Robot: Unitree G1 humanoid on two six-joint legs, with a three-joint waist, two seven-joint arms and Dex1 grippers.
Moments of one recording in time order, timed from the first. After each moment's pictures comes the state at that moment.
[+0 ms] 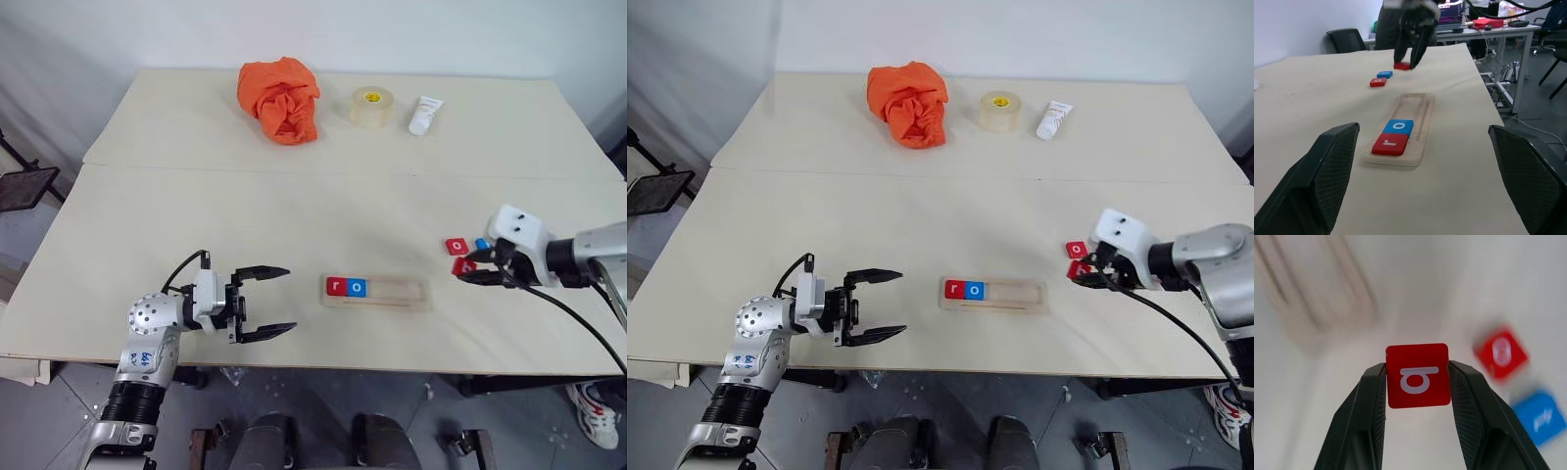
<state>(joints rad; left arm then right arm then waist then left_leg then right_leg) -0.28 0.43 0.02 0.18 -0.44 -0.25 -1.30 -0.54 -1.06 0.08 -0.13 0.20 0.73 1.20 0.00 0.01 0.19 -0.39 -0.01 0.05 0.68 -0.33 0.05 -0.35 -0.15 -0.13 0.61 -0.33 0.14</state>
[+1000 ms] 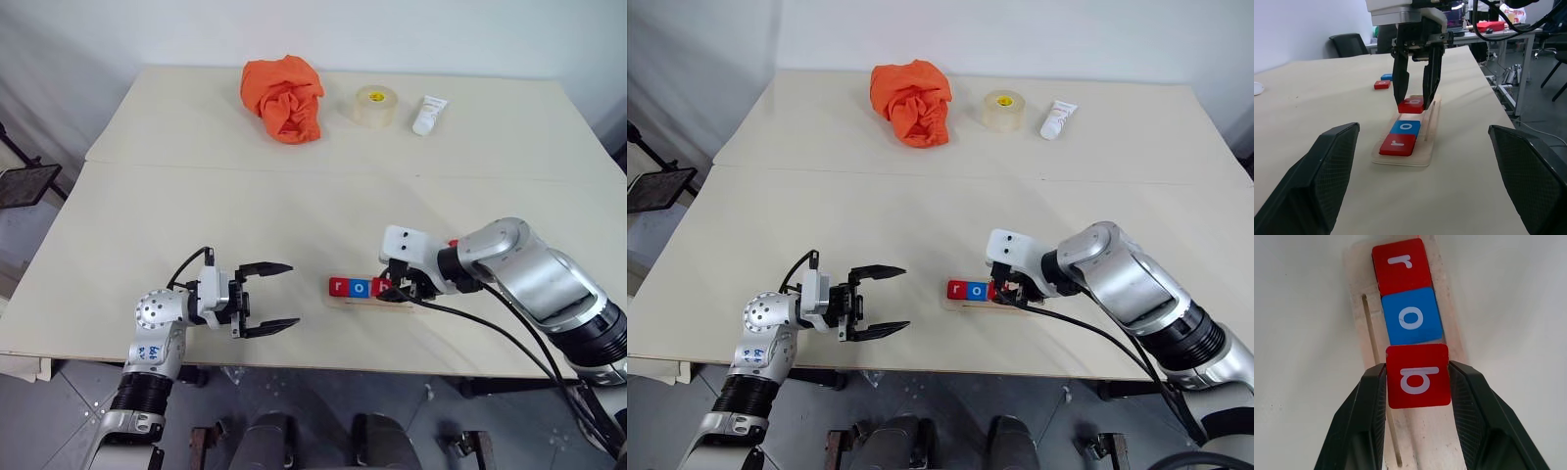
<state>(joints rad) -0.32 0.41 0.01 0.25 -0.44 -0.30 -1.31 -0.76 -0.86 0.48 -0.33 0.18 1.01 1.08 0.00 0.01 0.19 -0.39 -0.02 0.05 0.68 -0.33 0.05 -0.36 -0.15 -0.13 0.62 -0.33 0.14</state>
